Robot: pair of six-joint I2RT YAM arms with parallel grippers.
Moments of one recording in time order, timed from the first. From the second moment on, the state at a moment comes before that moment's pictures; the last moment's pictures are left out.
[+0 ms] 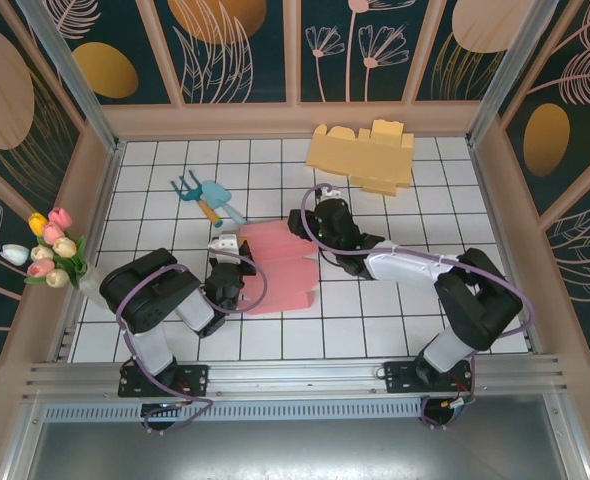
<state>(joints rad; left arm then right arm) -0.75 1.80 0.26 1.36 -0.62 -0.29 0.77 1.58 0.86 0.23 0.16 0.67</state>
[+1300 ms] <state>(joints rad) -0.77 1.81 0.29 1.33 -0.67 -0.26 0.81 1.58 0.72 0.38 0.09 0.80</state>
